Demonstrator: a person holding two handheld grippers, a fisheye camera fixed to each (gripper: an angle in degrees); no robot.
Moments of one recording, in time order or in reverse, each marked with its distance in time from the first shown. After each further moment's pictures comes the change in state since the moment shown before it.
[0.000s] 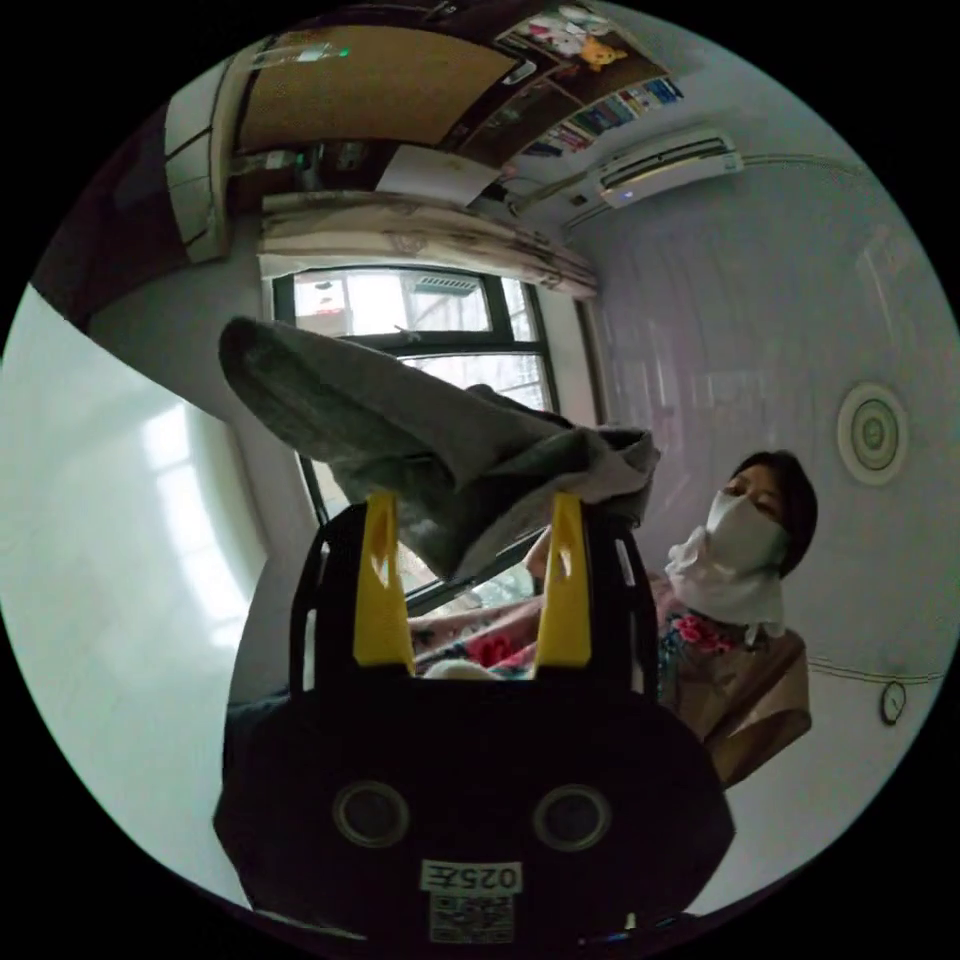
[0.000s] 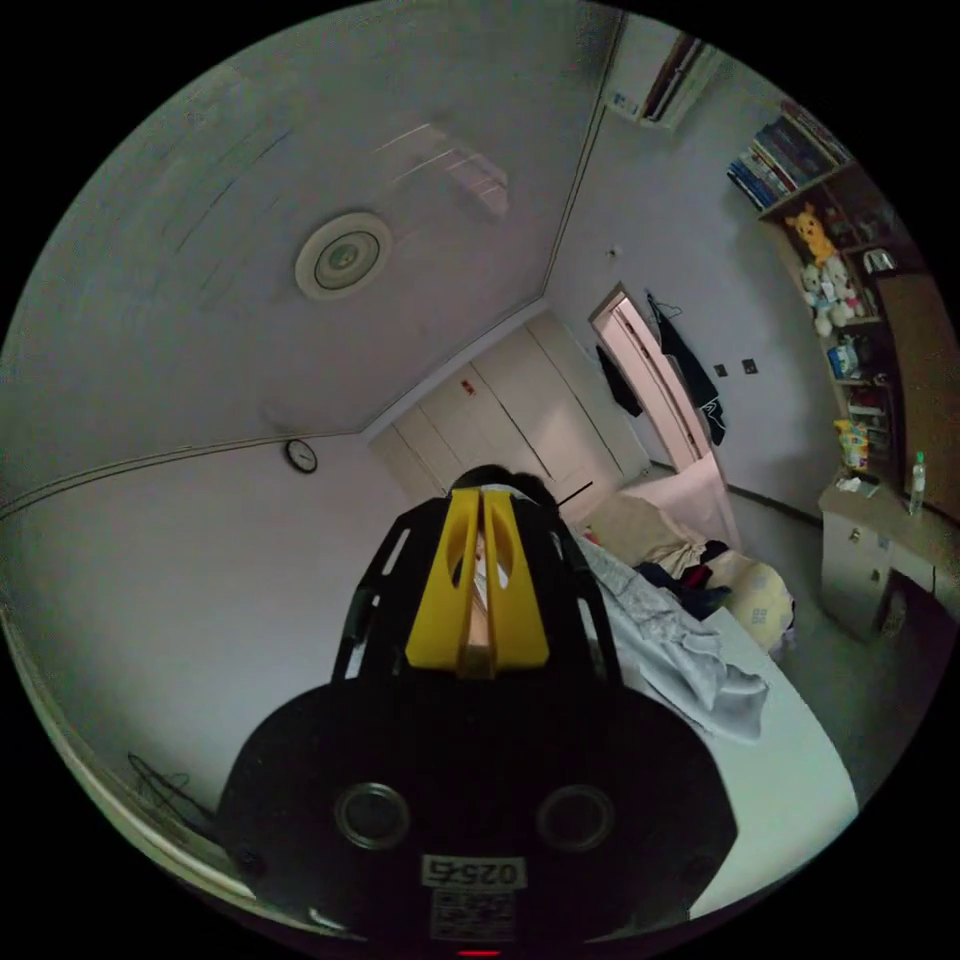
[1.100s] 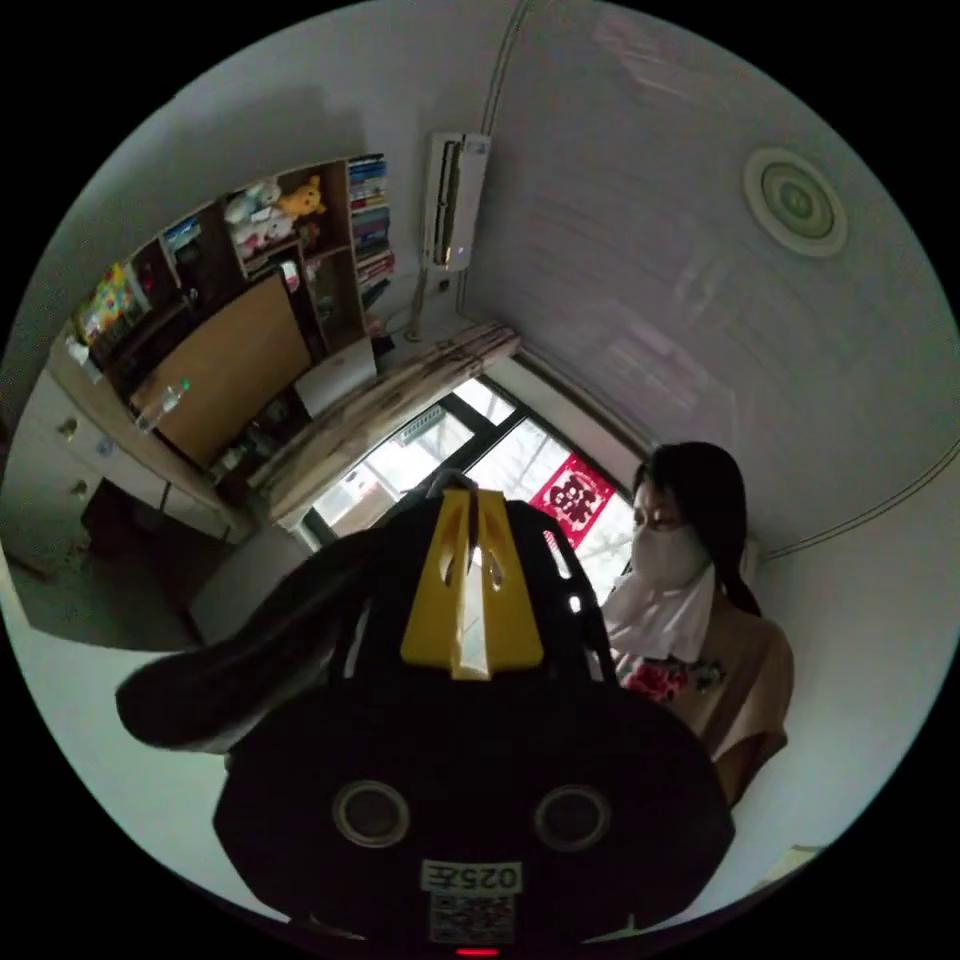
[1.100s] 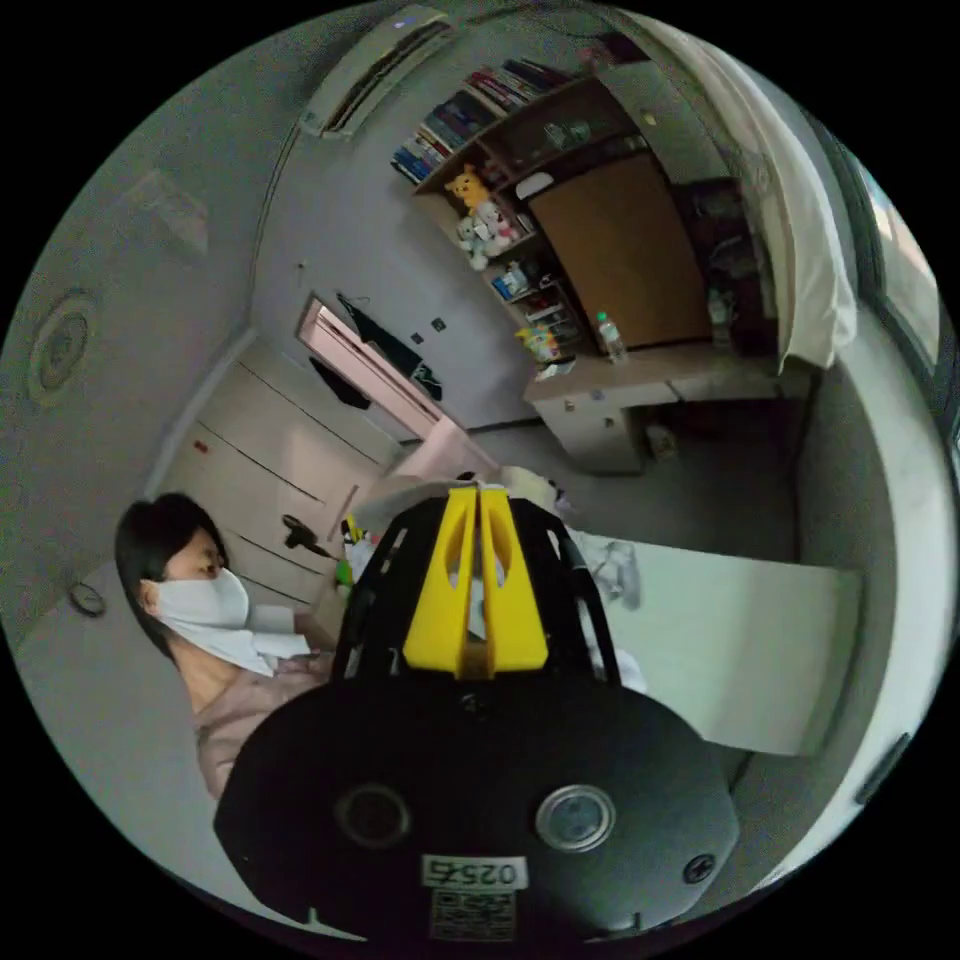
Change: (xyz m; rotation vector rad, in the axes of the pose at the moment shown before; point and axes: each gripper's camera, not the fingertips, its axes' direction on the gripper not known) left arm 0.540 0.098 -0.016 0.258 -0.393 0.596; right arm 0.219 -0.044 -0.004 0.048 0.672 0.460
